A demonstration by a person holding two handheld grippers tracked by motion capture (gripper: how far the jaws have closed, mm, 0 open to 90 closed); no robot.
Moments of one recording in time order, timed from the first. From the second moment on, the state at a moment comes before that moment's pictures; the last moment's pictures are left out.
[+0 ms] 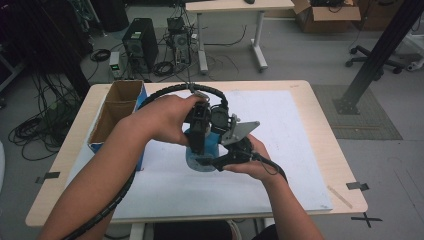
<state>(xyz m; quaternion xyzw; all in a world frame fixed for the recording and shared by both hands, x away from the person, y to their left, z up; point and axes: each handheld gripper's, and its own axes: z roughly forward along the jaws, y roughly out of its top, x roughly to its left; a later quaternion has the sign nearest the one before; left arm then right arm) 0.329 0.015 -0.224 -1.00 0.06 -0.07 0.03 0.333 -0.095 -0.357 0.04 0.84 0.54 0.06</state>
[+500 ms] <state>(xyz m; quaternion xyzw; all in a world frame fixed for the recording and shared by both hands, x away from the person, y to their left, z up) 0.326 0.010 -0.213 -1.00 0.05 -0.08 0.04 0.331 -0.096 -0.361 0.04 0.83 0.55 0.07</state>
